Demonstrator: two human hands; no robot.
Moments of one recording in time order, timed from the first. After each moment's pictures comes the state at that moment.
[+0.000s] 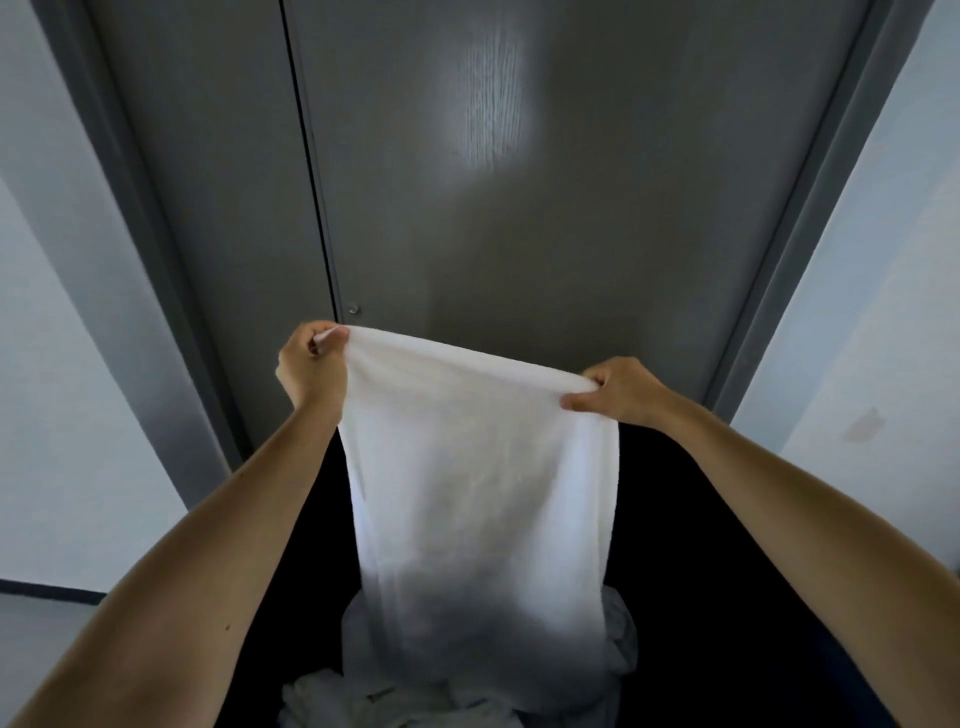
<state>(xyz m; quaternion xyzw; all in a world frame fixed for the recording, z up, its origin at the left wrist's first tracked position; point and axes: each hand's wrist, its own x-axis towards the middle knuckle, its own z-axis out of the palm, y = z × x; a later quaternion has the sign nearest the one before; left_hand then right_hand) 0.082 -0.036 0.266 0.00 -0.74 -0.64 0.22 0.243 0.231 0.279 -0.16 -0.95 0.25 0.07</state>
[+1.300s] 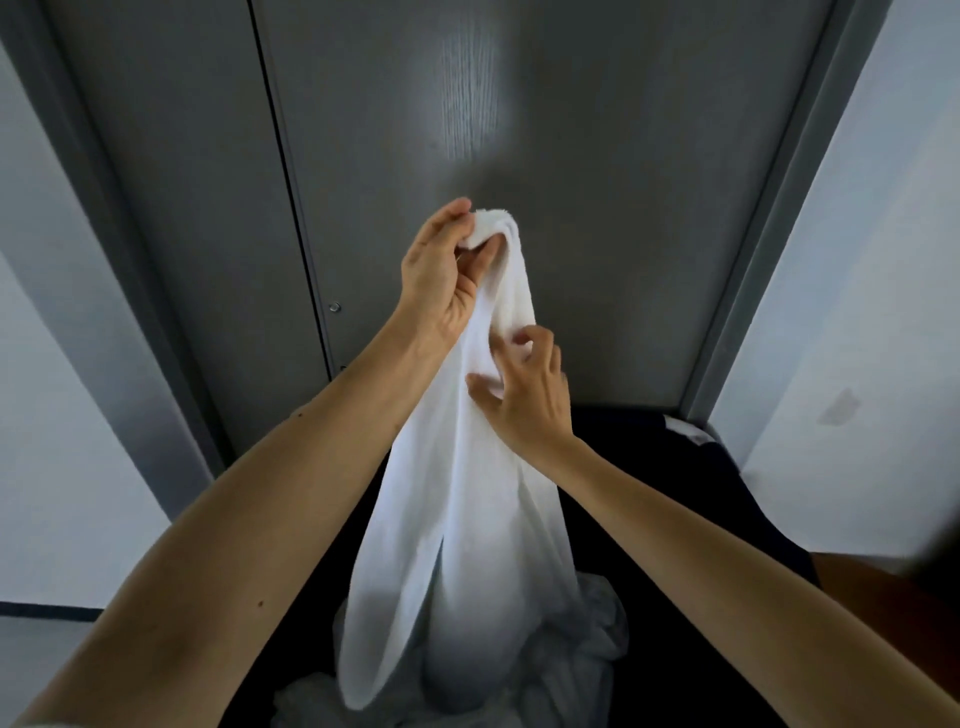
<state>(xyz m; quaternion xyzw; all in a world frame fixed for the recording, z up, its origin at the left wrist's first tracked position) 0.161 0.058 0.372 -0.16 -0.30 -0.92 -0.19 0.228 0.131 0.259 -0.15 -0.92 0.16 0.31</state>
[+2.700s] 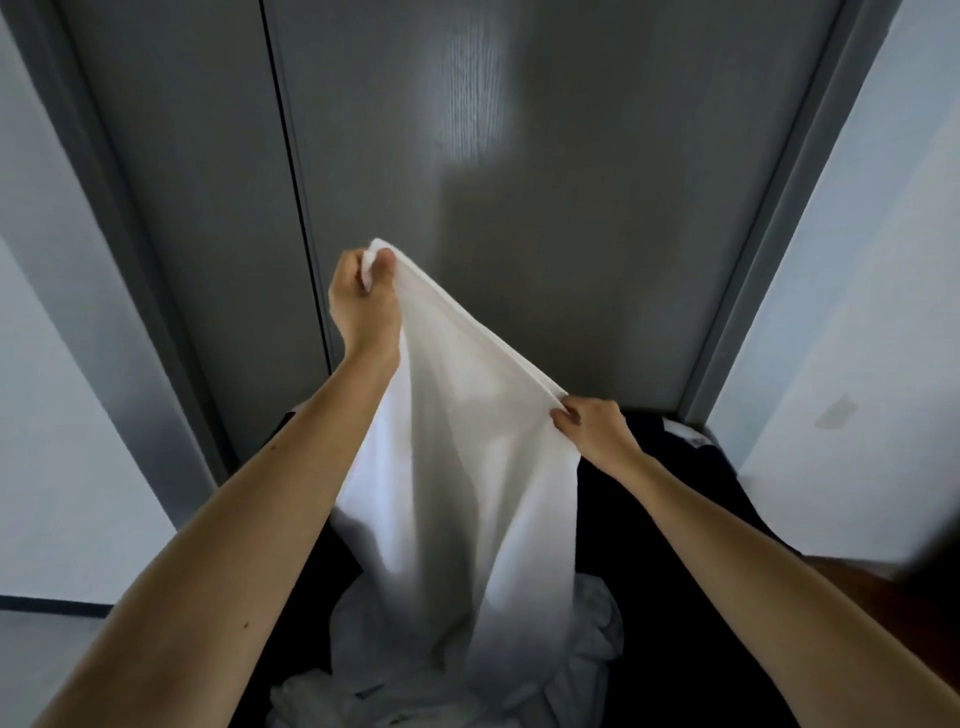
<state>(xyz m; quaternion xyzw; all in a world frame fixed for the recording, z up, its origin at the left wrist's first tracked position) 0.119 0.016 0.321 -0.13 -0.61 -0.77 0.17 0.250 0.207 0.219 -0.23 -0.93 0.25 0.13</state>
